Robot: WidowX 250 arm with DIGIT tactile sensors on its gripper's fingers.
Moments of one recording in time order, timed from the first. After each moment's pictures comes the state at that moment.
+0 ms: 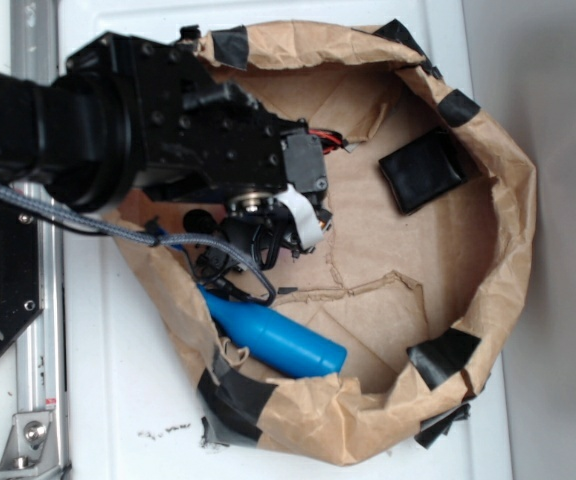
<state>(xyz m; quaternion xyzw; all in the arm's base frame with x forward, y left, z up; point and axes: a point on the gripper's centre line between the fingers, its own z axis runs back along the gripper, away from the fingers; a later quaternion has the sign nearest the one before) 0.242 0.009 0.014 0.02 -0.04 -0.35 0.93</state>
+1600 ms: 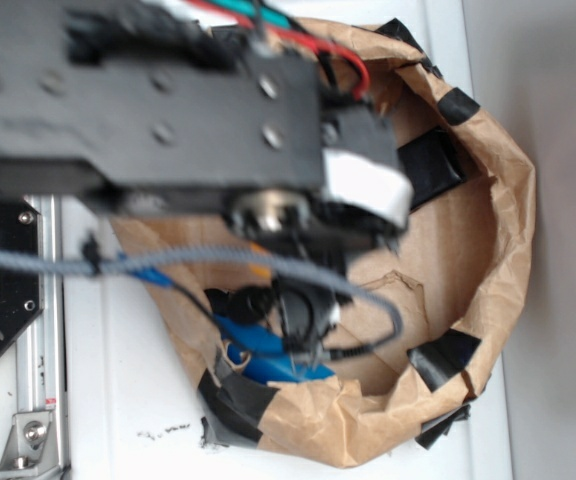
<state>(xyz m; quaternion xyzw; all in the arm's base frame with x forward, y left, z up) 0.254 -0.014 0.135 -0.04 -0.08 0.01 1.00</state>
